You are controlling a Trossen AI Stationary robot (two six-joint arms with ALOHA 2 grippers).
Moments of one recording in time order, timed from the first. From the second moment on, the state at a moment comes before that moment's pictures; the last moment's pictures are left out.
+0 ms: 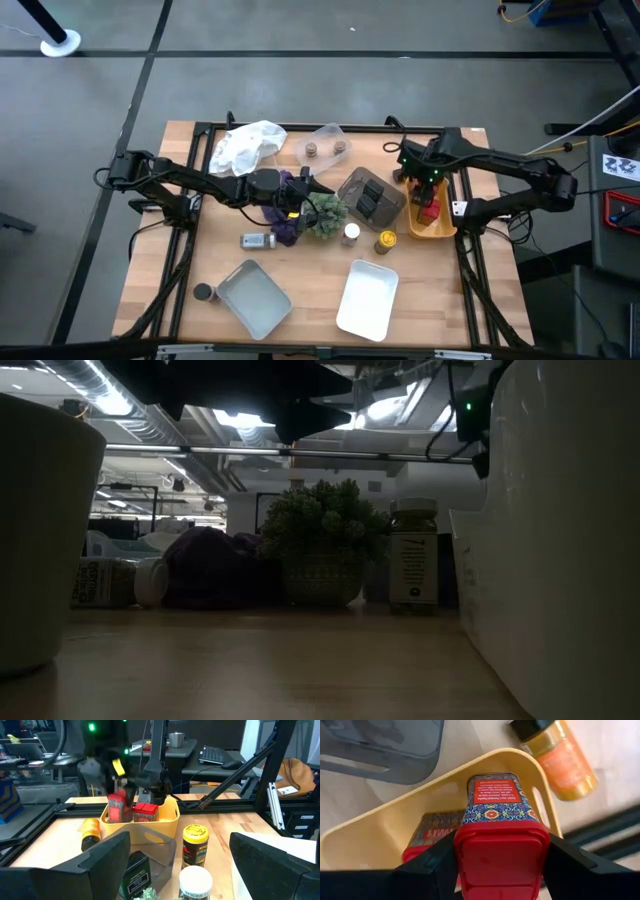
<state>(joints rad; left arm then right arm) 0.01 1.49 0.79 0.58 0.03 0.03 -0.45 1.26 0.98 -1.29 0.08 -0.05</state>
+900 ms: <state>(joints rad) 0.01 1.49 0.79 0.58 0.03 0.03 -0.45 1.26 0.82 -1.12 0.10 -0.08</state>
